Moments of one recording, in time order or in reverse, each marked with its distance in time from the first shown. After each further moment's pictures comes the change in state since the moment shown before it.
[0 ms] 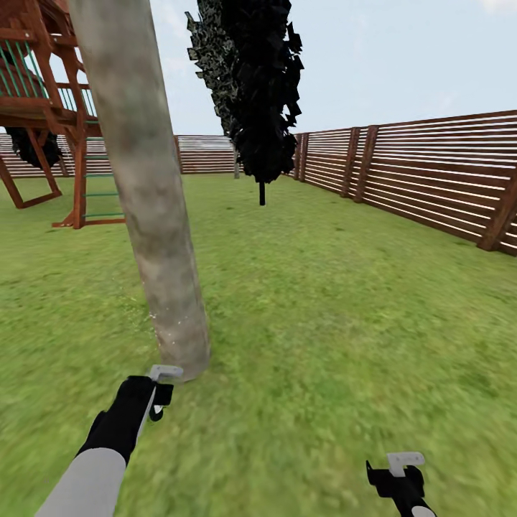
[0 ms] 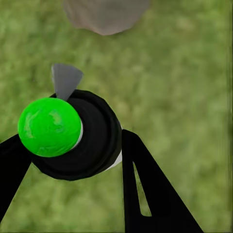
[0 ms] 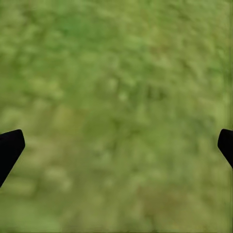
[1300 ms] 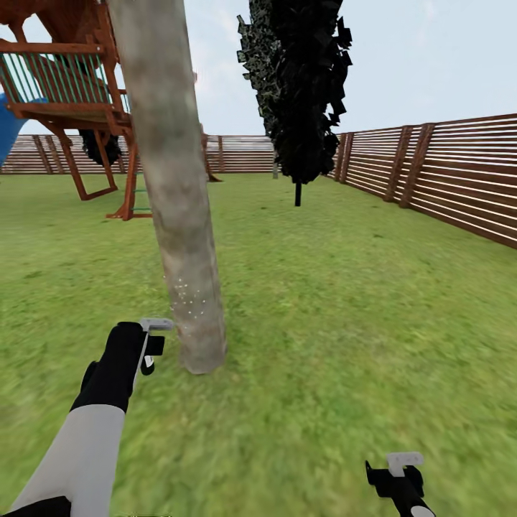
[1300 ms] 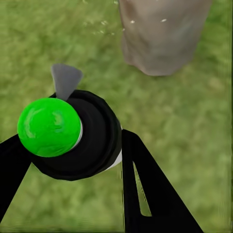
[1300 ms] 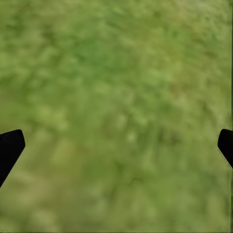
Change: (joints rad) left arm -0.148 0.015 -0.033 -0.221 -0.003 0.272 -0.007; right arm 0.000 0.003 0.000 0.000 -0.001 0.000 -0.002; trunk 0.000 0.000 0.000
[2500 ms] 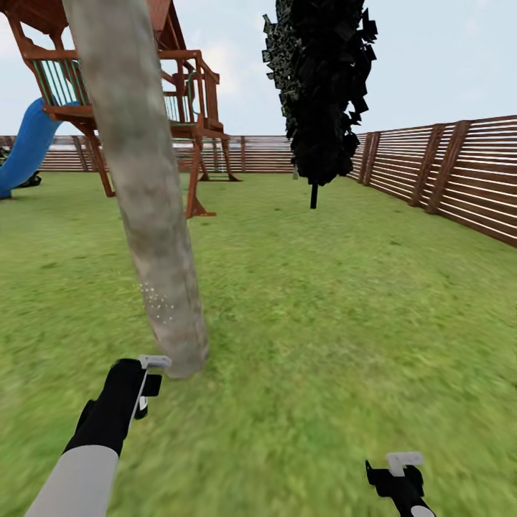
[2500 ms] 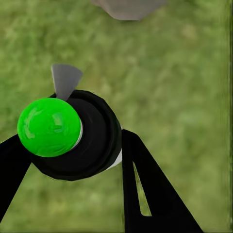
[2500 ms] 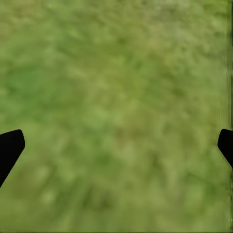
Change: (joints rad) left arm 0.154 0.004 0.003 0.025 0.000 -0.020 0.011; right arm 0.000 0.000 0.000 -0.002 0.000 0.000 0.002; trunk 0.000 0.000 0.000
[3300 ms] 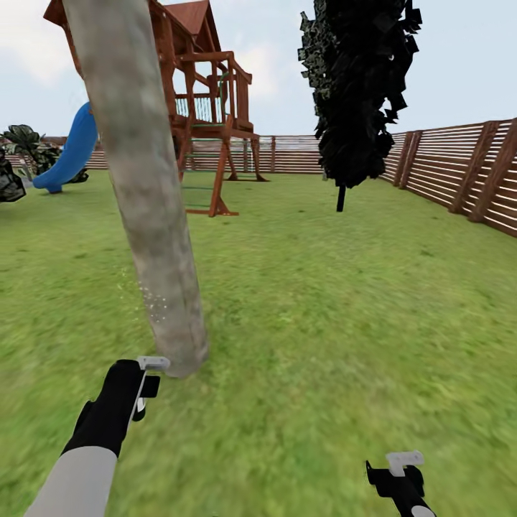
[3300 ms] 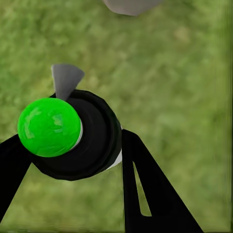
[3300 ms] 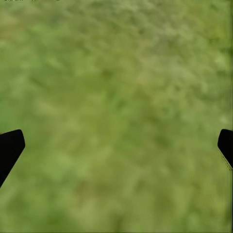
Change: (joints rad) left arm 0.004 0.004 0.005 0.000 -0.004 0.003 0.002; right arm 0.000 -0.001 0.000 0.000 0.000 0.000 -0.001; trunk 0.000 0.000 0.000
